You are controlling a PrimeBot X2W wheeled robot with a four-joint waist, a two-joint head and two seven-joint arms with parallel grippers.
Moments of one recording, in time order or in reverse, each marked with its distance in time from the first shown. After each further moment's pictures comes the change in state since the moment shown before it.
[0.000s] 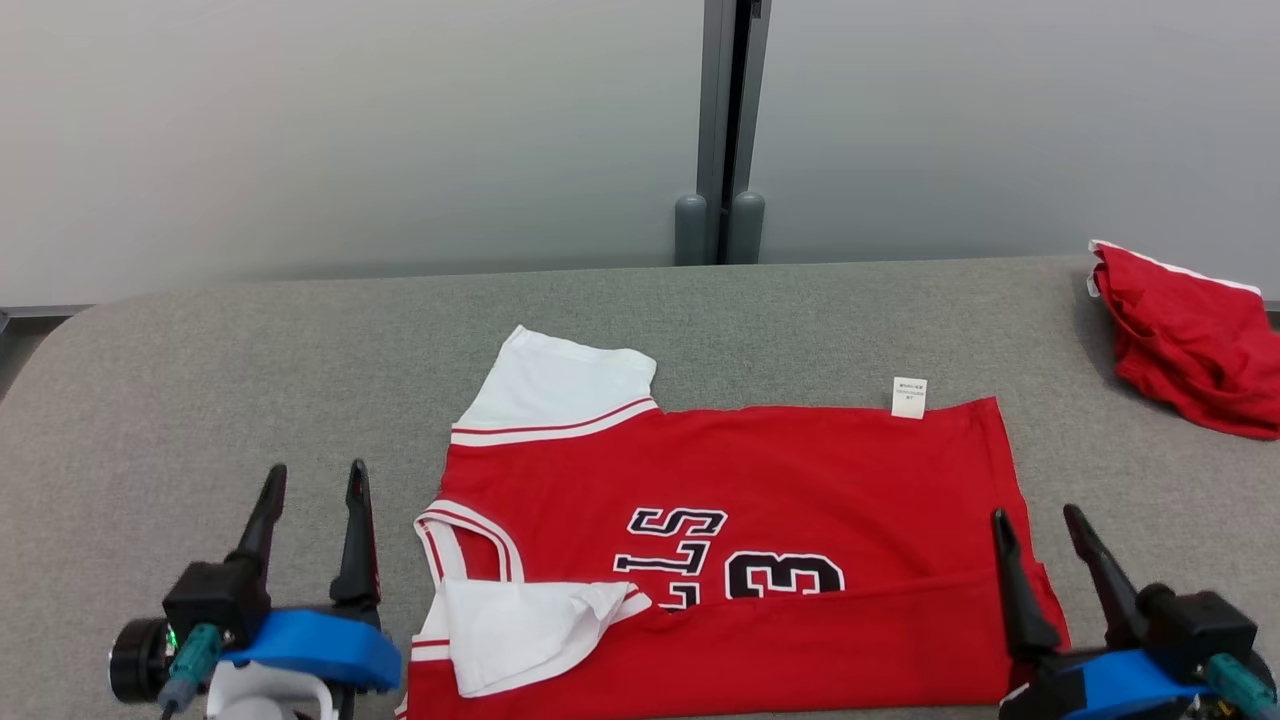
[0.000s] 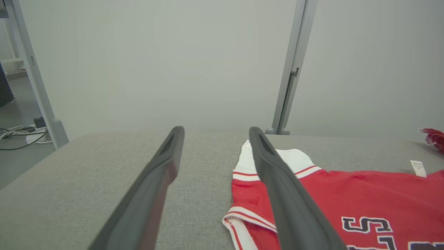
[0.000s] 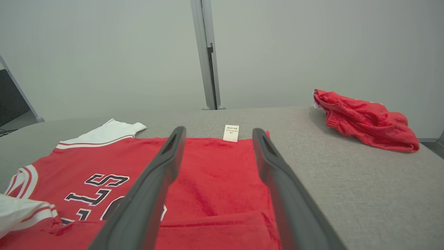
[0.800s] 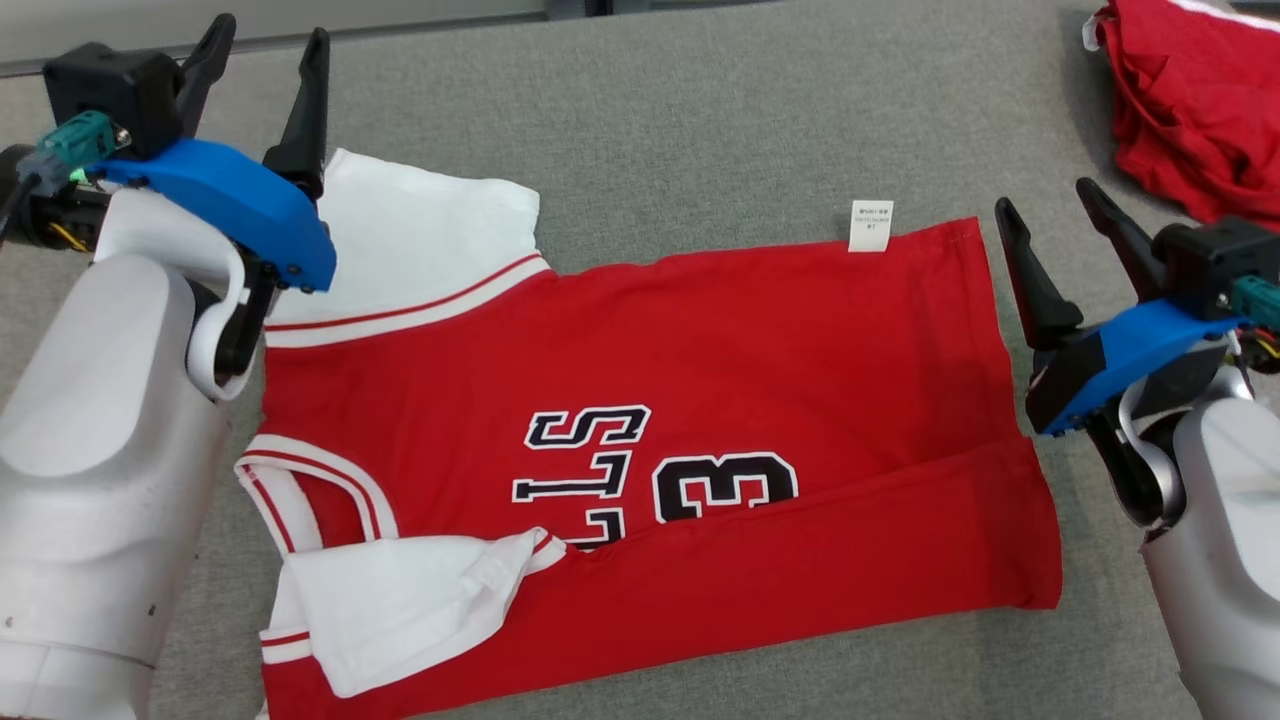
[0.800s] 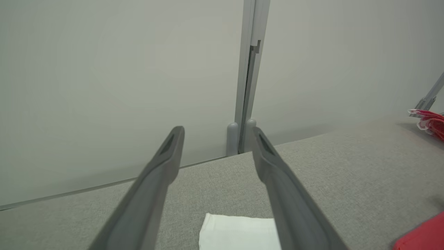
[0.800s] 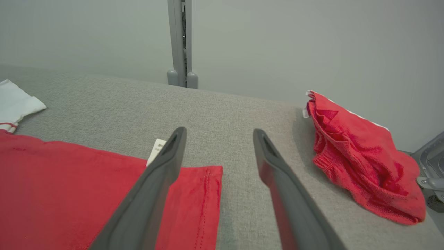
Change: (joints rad) left arm -0.790 0.225 -0.348 0.300 -0.279 -0.020 0.204; right arm -0.570 -0.214 0.140 0.140 0.055 0.000 0.256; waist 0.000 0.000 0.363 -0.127
